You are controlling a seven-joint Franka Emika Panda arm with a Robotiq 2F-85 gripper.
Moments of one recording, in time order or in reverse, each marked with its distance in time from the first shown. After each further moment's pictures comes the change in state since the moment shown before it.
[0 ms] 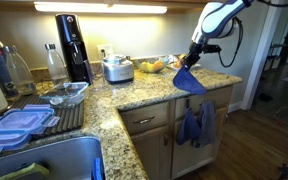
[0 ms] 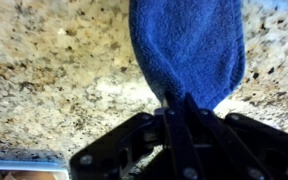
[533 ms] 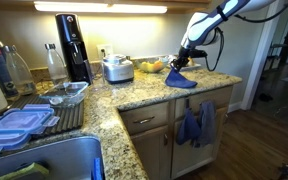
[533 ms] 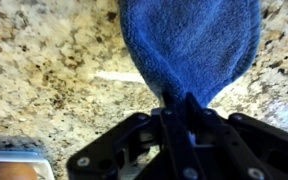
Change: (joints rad) arm 0.012 0.236 -0.007 0.279 0.000 0.001 0.000
